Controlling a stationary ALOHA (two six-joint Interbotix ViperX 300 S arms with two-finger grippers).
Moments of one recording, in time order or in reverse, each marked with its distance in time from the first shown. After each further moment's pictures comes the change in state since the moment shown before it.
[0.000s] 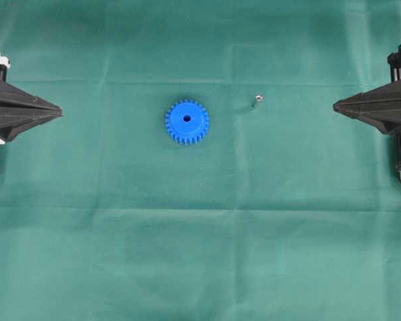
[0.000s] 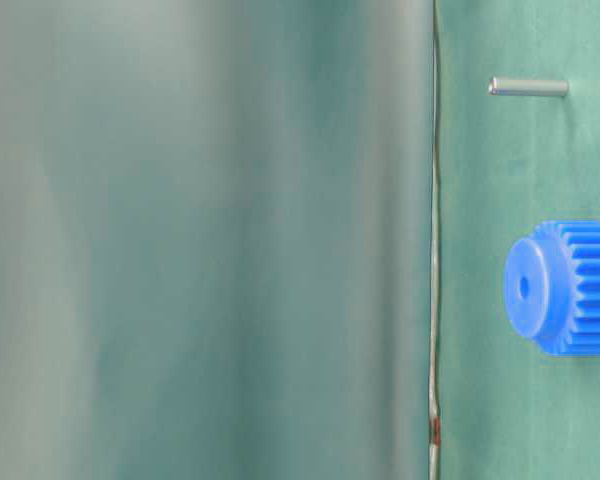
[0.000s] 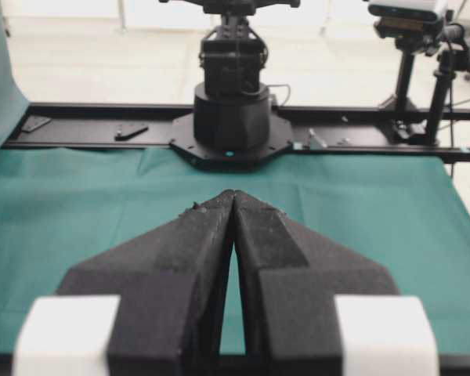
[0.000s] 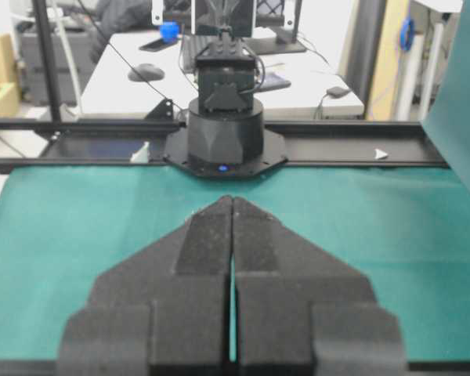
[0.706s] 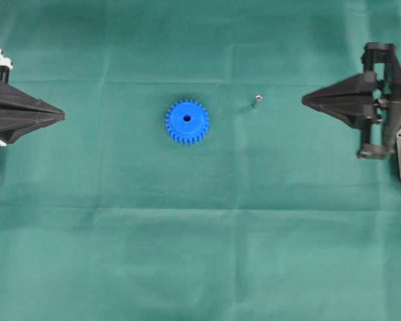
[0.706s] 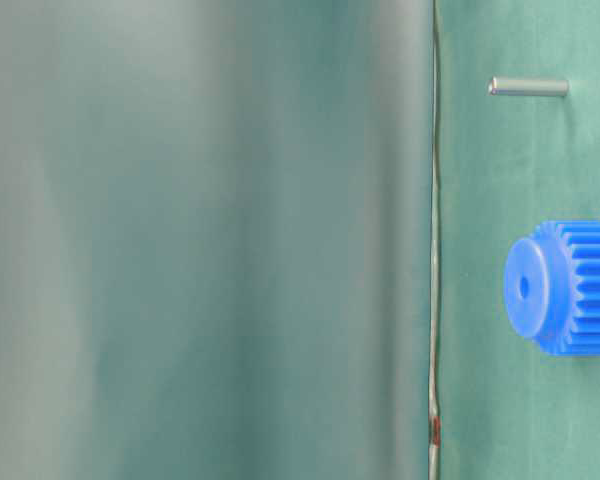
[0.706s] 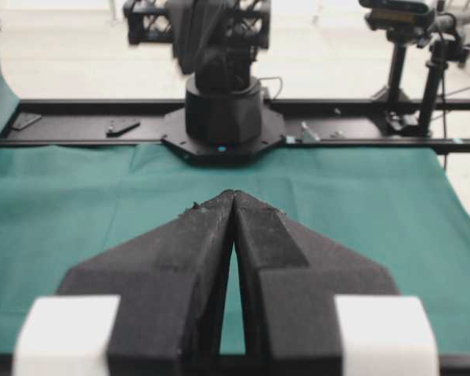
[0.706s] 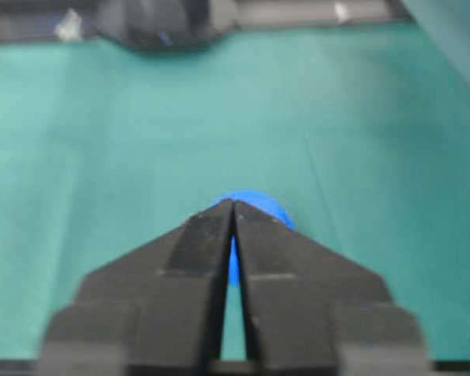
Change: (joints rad) left arm -0.014 0.017 -0.026 0.009 0.026 -0.003; right arm -0.115 0.230 -0.009 0.031 0.052 0.000
